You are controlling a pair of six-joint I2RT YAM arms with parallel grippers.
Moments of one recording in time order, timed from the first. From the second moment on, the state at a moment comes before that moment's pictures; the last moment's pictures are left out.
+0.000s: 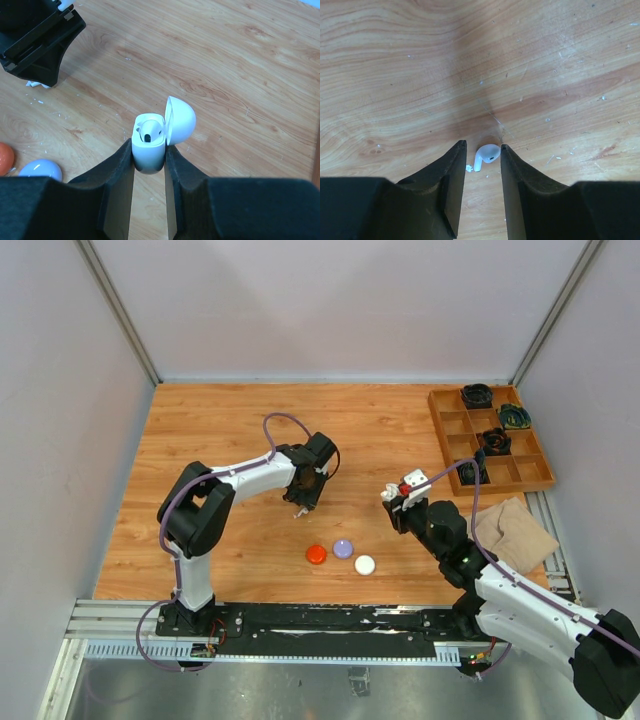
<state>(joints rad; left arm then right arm) -0.69 1.89 1.30 -0.64 -0.16 -0.29 0.68 0.80 0.28 0.27 0.15 -0.04</state>
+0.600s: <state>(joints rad) -0.69 1.92 1.30 -0.67 -0.11 -0.27 0.68 0.80 0.29 0.27 0.14 -0.04</state>
